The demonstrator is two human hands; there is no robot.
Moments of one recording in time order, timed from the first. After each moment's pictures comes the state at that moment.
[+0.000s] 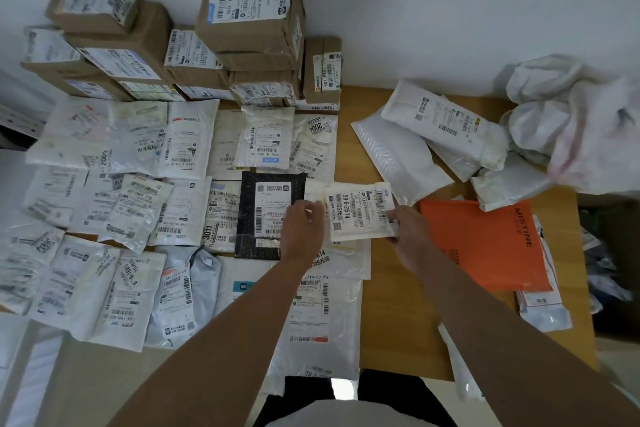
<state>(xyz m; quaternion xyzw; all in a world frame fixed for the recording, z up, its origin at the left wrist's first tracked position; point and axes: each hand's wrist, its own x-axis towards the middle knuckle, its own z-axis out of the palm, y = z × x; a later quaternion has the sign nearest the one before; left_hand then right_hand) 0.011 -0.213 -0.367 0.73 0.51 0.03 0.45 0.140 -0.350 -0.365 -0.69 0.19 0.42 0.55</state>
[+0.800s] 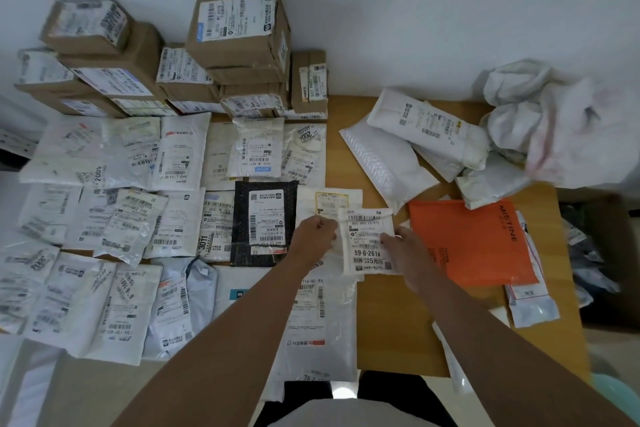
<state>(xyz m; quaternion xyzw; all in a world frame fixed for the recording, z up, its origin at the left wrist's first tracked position) 0.022 -0.225 -0.350 0.63 0.48 -0.11 0.60 0.117 -0.387 -0.357 -0.75 0.11 0.45 0.48</state>
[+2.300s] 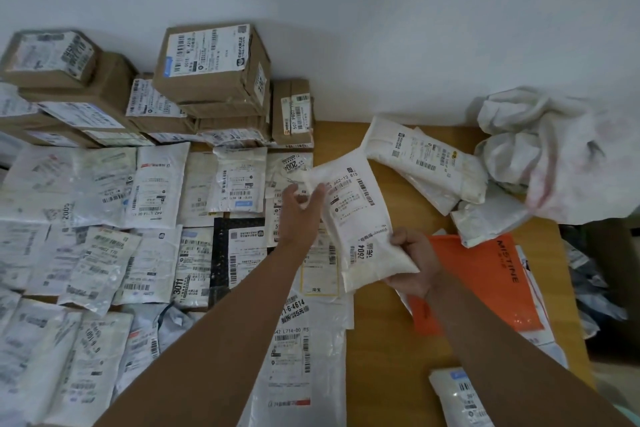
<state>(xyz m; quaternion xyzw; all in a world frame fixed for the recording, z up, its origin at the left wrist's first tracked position) 0.111 -0.182 -0.340 0.61 0.50 0.06 0.60 0.194 -0.369 -0.345 -0.30 0.20 0.65 0.67</state>
